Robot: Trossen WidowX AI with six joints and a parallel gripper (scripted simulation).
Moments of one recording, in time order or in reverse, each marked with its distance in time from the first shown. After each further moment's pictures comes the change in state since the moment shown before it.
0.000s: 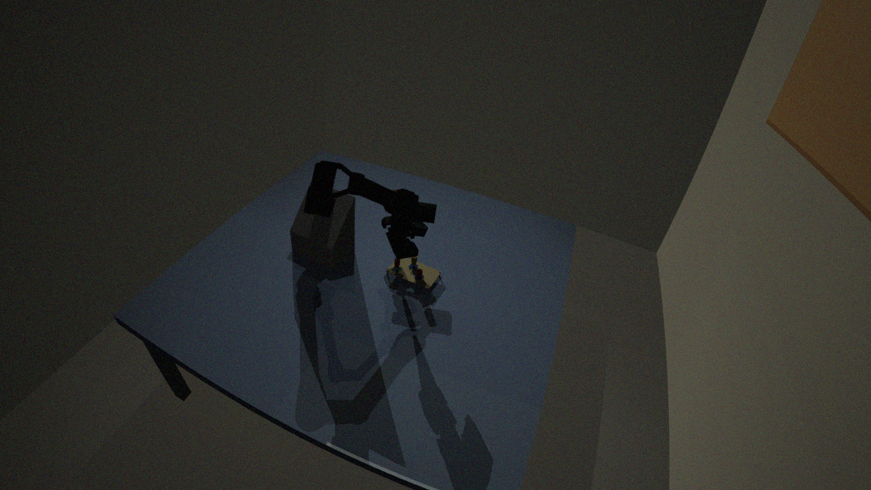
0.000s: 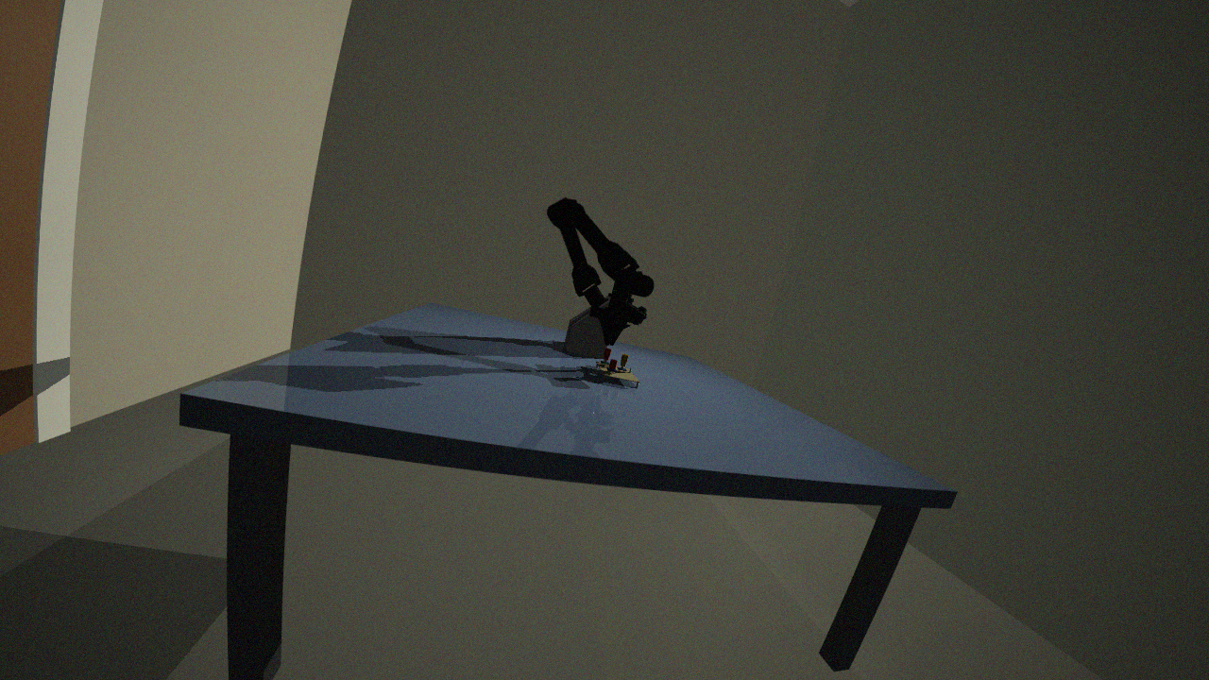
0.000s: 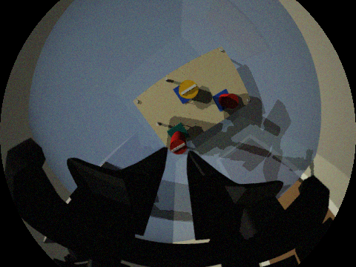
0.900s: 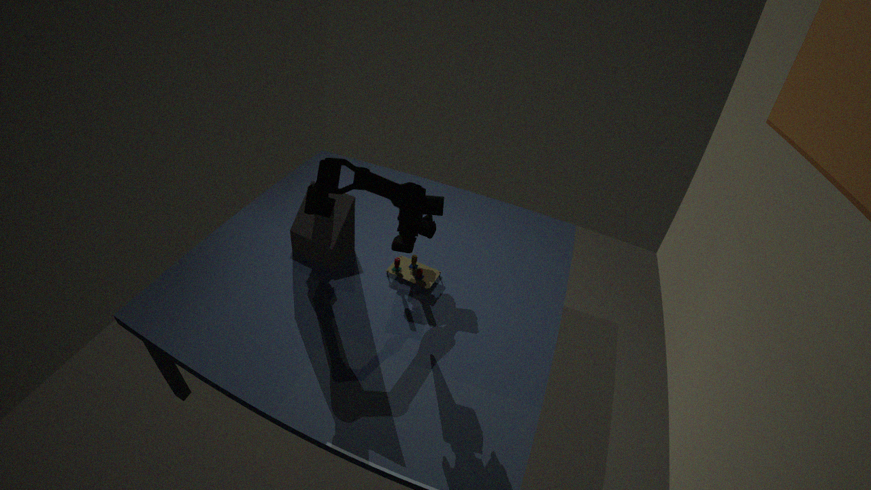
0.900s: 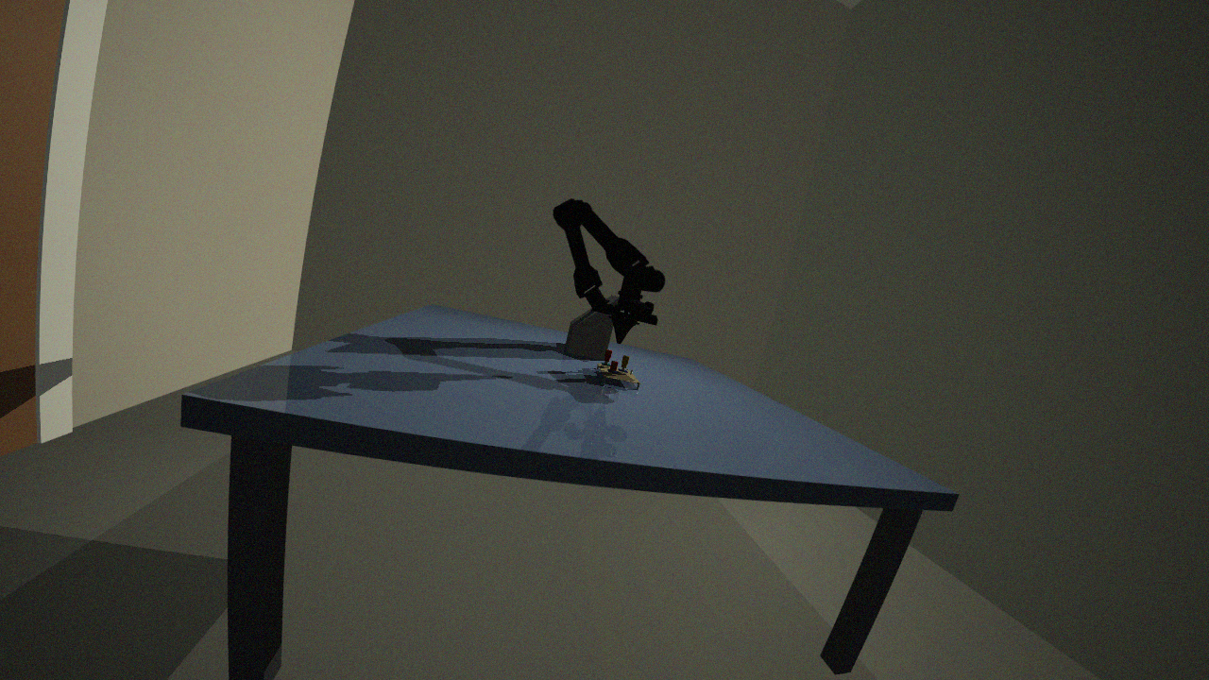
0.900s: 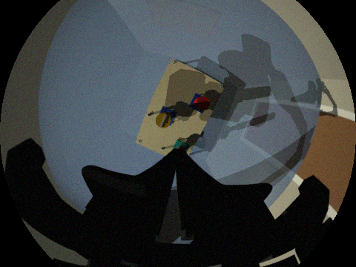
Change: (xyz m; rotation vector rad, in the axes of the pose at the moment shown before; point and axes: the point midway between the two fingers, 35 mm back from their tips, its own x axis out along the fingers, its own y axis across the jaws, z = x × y) arm -0.018 -0.005 0.028 0.543 -0.048 -0.017
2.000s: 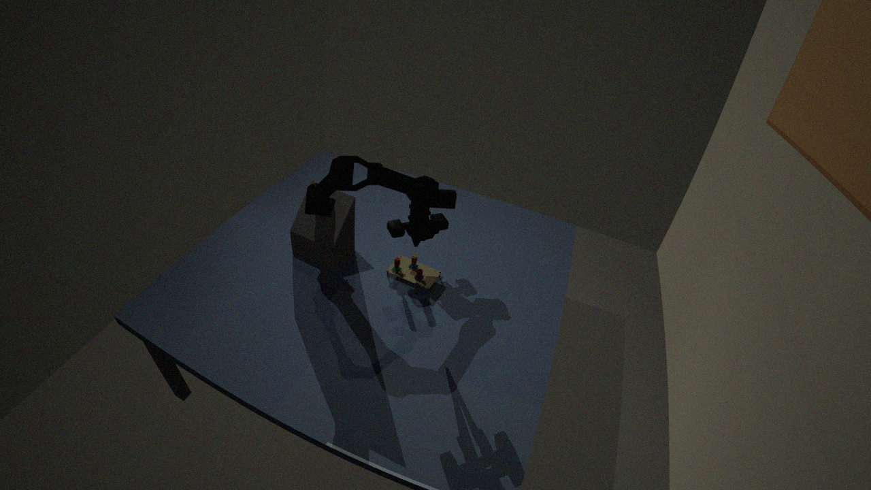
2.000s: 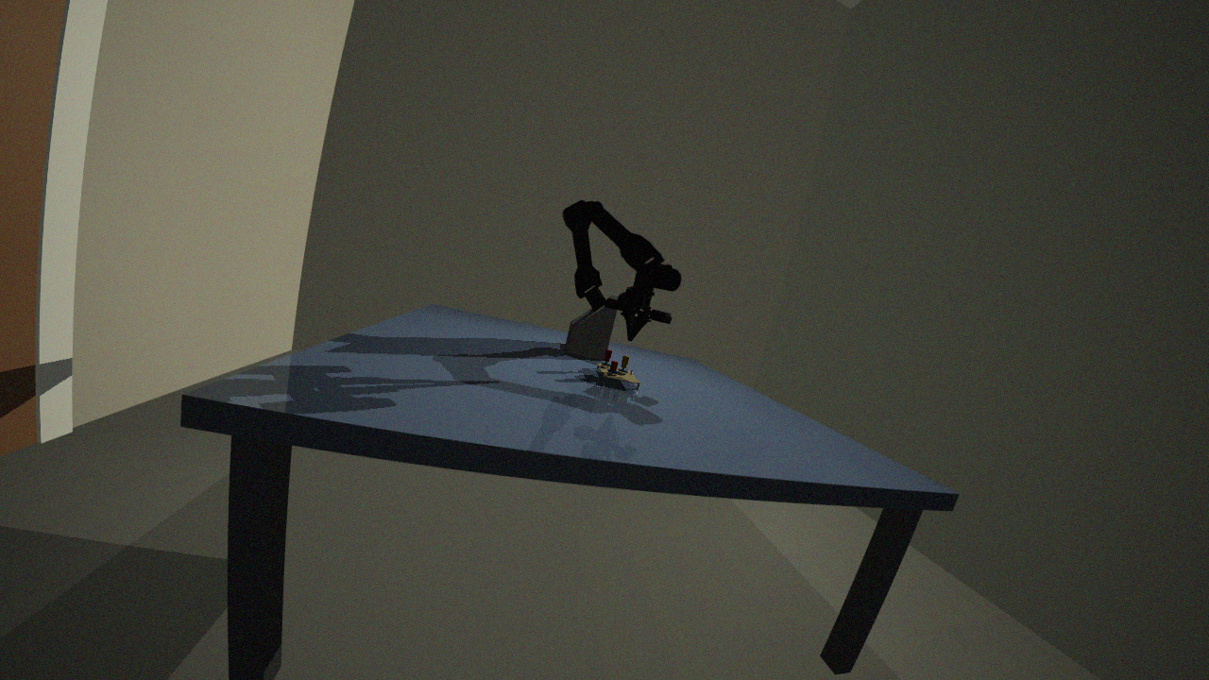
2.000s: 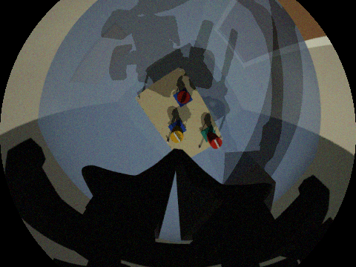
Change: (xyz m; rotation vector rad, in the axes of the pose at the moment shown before) arm -0.016 0.019 0.026 1.013 0.042 -0.016
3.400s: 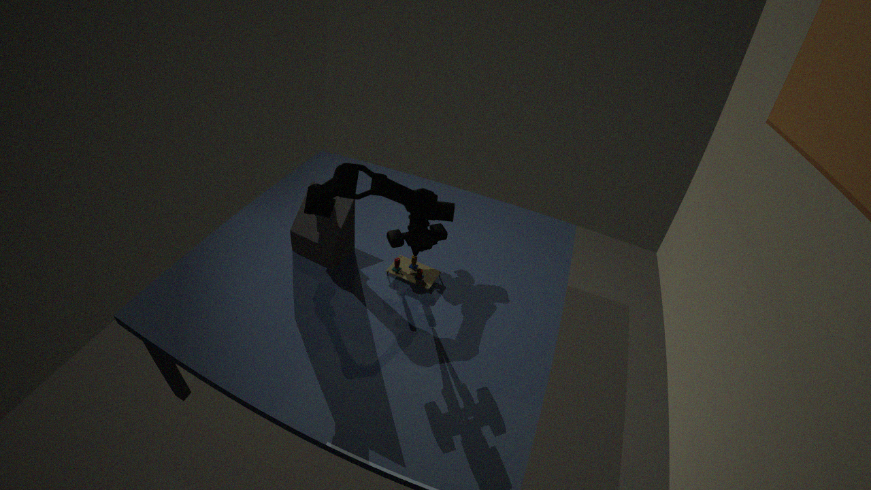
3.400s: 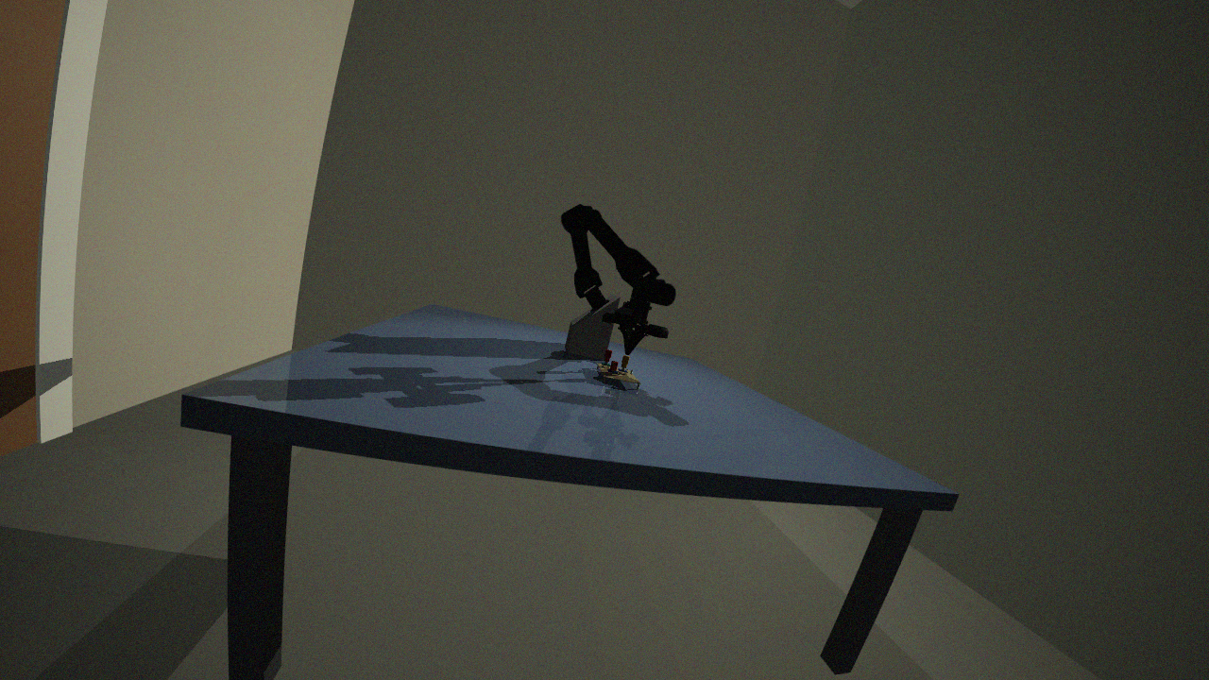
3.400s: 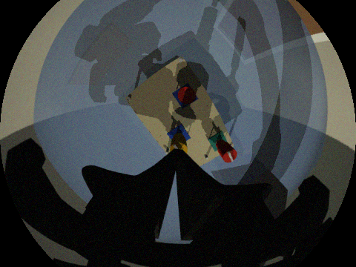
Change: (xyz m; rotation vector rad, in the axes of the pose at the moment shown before) arm 0.041 0.002 -0.001 0.025 0.008 0.003
